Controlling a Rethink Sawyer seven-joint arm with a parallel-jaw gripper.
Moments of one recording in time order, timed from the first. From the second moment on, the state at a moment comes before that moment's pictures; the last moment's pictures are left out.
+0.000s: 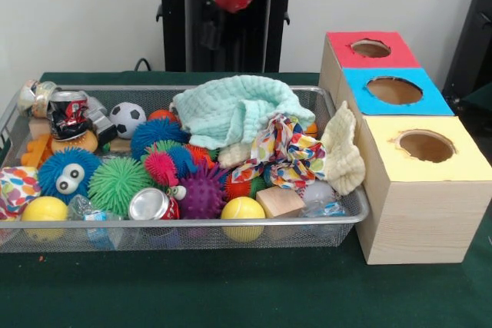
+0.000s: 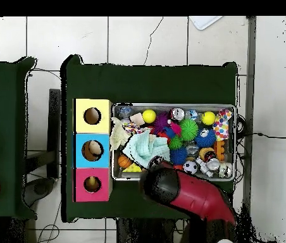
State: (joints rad) arm -0.23 -0.83 -0.21 1.92 -0.01 0.47 2.06
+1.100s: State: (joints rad) arm -0.52 -0.75 0.08 1.61 -0.22 0.54 2.05
